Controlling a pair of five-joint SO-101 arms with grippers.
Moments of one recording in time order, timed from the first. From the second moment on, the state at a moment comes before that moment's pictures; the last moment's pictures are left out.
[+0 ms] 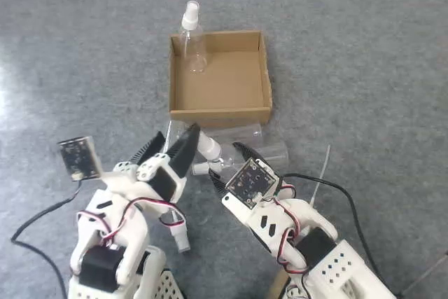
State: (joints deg) left arm 8.2 -103.3 76.3 62.4 37.7; right arm -44.4 -82.3 90.4 25.4 13.4
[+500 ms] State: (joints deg) left arm 9.5 -103.3 76.4 62.4 36.9; right arm -43.2 -82.3 90.4 25.4 13.4
